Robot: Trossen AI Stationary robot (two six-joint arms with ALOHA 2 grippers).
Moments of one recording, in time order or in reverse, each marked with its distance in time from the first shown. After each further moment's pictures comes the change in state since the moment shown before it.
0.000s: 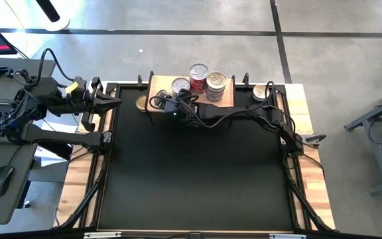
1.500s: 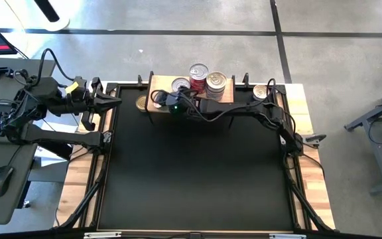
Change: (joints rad) left arm 0.000 0.000 0.000 0.000 -0.007 -0.016; right arm -0.053 -0.002 0.000 -0.031 -0.171 0.031
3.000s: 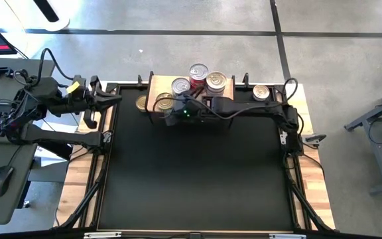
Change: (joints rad) left arm 0.000 0.000 0.000 -0.003 -0.058 0.010; right arm 0.076 -0.178 -0.001 -0.380 -0.153 -0.543
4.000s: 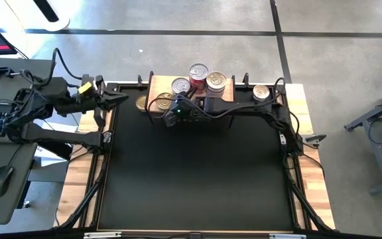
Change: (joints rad) left arm 0.000 0.053 0.000 0.000 -0.071 -0.020; right arm -0.051 0.096 0.000 0.000 0.014 -0.183
